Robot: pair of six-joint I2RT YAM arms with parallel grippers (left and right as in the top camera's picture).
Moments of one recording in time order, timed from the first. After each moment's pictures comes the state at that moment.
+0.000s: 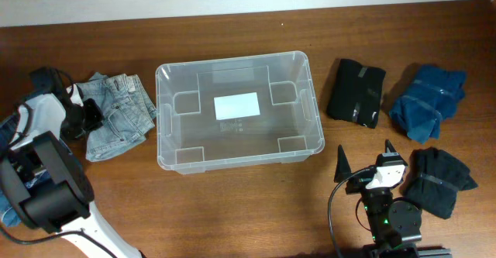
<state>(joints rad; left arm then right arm) 0.42 2.13 1.54 -0.82 0.09 -0.09 0.06 0.01 0.01 -0.08 0.02 0.02</state>
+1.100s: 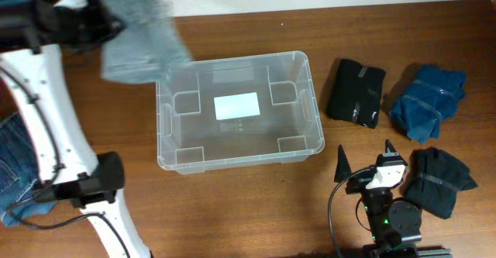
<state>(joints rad) 0.12 2.22 2.93 -1.66 0.46 -0.24 0.06 0.01 0.01 -0.08 0.02 0.02</state>
